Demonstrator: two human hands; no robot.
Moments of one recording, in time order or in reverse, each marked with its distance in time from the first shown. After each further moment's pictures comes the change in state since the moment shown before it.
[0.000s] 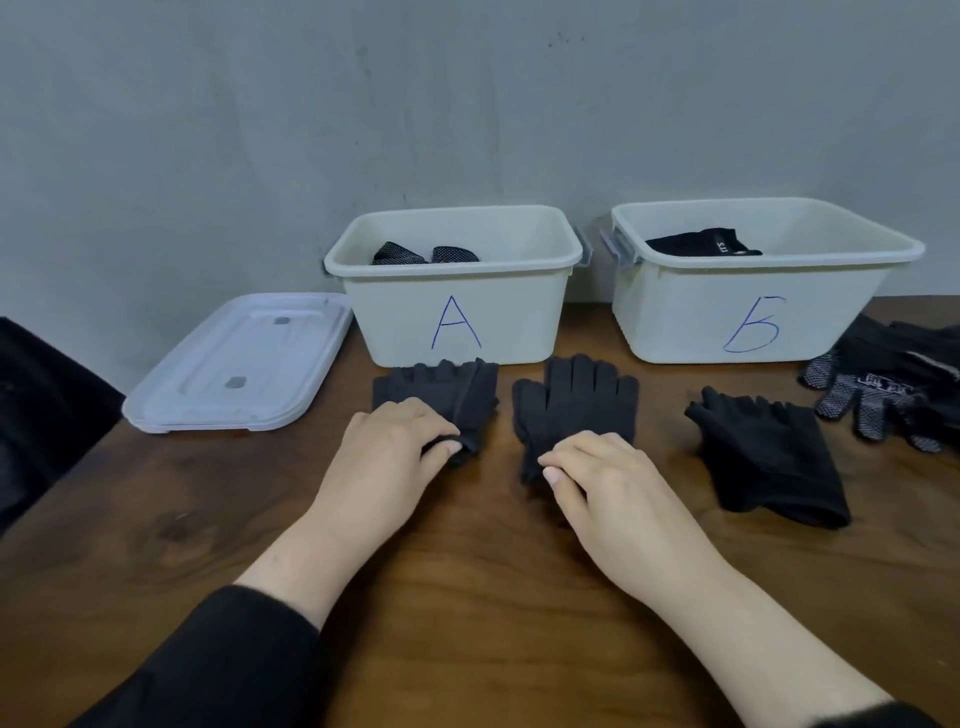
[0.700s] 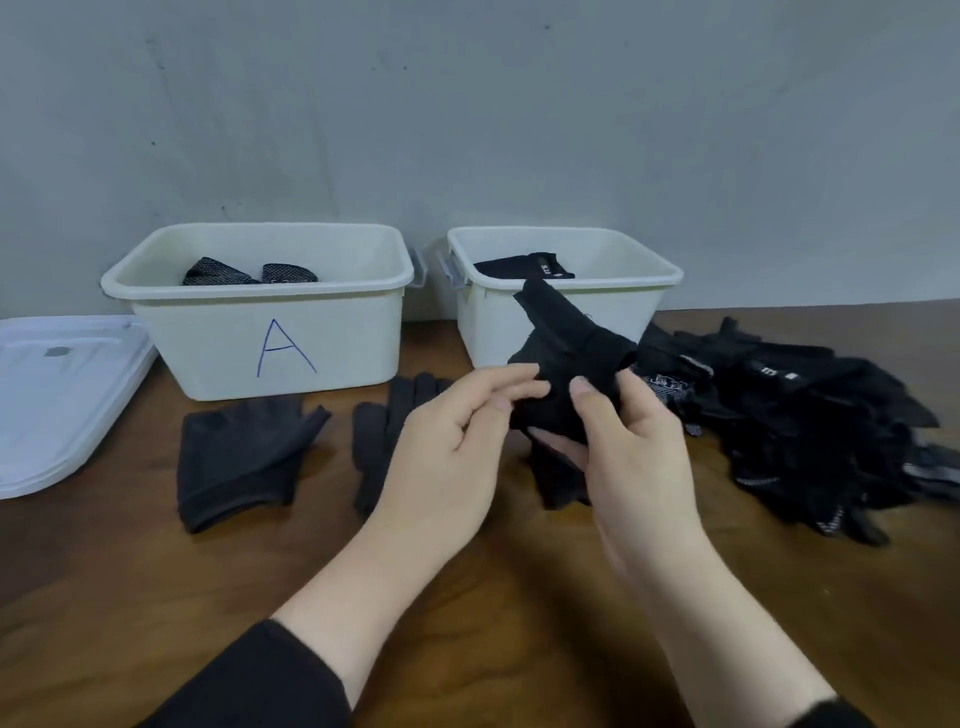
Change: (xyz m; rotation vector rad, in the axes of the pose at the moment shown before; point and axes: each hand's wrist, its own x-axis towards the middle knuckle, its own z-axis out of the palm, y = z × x) left_hand 0.026 0.190 -0.001 -1.003 0.055 0.109; right_hand -0.023 0.018 -0.106 1.041 0.576 0.550
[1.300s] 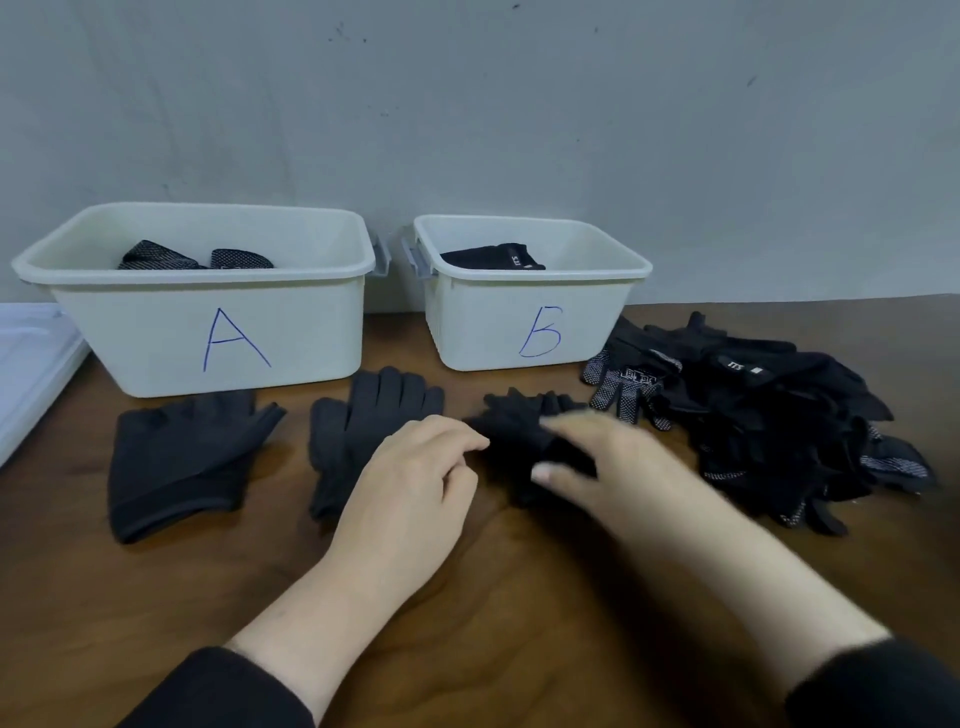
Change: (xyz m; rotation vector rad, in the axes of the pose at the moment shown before) left_hand -0.010 -0.054 0.009 0.544 -0.137 0.051; right_hand 0.041 0.025 -0.070 -1.227 -0.481 -0.161
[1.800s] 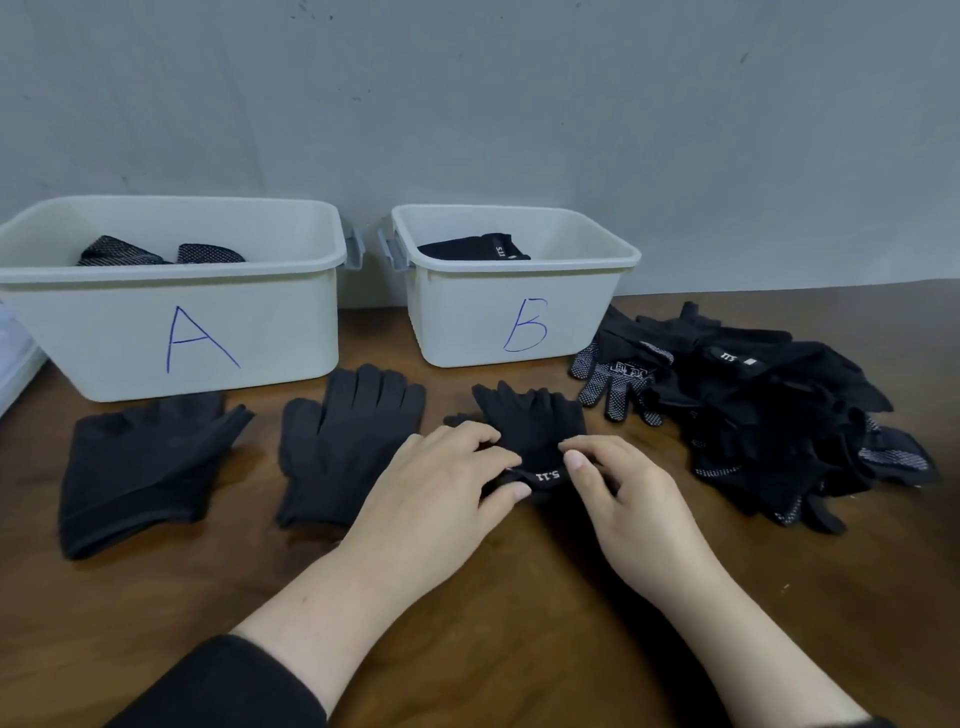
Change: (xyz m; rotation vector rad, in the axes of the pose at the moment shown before) left_hand 0.023 0.014 0.027 0.228 -0.222 0.128; right_hand -0.022 0.032 0.038 0.338 0.312 0.123
